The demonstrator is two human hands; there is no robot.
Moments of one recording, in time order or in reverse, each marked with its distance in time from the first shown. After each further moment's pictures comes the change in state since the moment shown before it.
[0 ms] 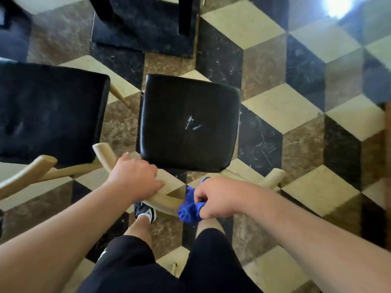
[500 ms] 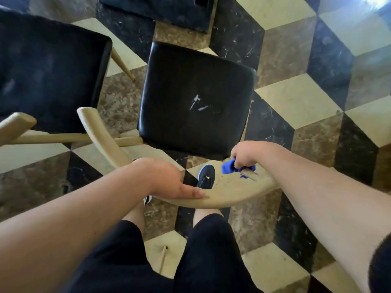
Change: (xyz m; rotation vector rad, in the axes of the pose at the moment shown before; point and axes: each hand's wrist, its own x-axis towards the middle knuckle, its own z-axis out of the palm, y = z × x) left_hand 0.005 0.075 0.002 -0.209 -0.463 0.187; right_hand 0.119 0.142 -0.034 -0.323 -0.081 0.334
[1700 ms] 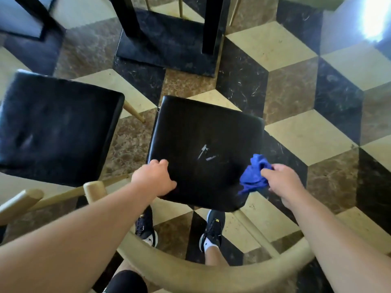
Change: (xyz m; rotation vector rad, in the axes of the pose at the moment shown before) left_hand 0.098 -0.094 -0.083 -0.295 0.469 -0.358; right_hand 0.015 0.058 -0.039 1.218 0.677 0.255
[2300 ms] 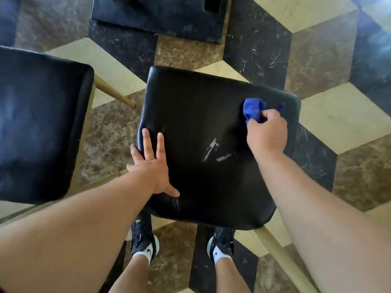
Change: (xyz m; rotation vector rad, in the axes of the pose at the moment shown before) left_hand 0.149 0.003 0.052 0.056 -0.240 -0.126; right_hand 0.141 -0.079 0.138 0.057 0.374 -0.220
